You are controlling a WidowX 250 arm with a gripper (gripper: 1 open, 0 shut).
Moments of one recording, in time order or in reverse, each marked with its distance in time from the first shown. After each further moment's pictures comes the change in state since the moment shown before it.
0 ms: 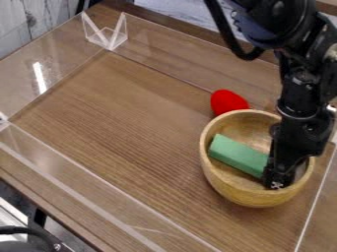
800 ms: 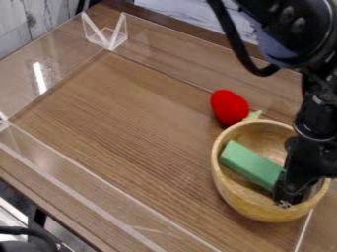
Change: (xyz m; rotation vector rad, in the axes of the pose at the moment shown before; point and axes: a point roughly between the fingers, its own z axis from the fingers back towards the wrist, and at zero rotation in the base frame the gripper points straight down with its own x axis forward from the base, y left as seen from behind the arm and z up) arm 0.015 -0.020 0.007 0.042 0.040 -0.139
